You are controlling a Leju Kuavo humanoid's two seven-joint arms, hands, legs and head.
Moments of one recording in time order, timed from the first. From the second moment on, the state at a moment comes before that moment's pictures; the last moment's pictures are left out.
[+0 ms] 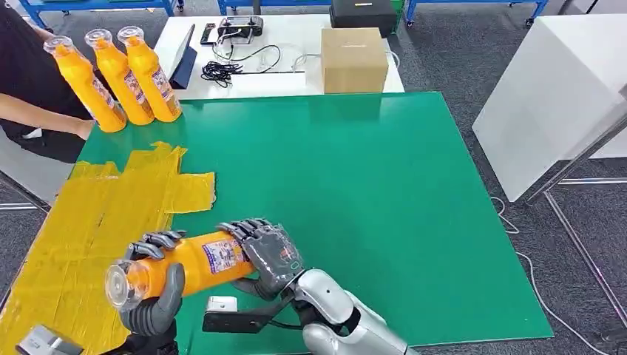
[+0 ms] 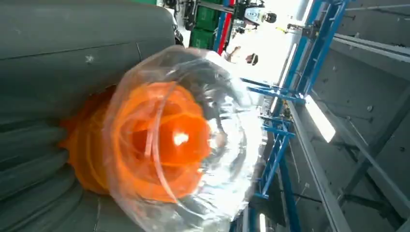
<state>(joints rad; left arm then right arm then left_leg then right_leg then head) 0.25 -0.12 -0.32 -1.89 0.19 0.16 -0.61 -0.33 0.09 0.93 -1.31 0.80 -0.19 0.05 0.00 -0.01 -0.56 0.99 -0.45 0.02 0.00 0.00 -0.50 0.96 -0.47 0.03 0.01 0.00</state>
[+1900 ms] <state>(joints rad) 0.25 -0.09 -0.37 -1.87 0.04 0.22 -0.59 -0.31 0.08 0.76 -1.44 0.67 -0.27 -0.01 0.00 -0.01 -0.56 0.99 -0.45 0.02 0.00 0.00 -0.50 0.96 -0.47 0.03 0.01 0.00</state>
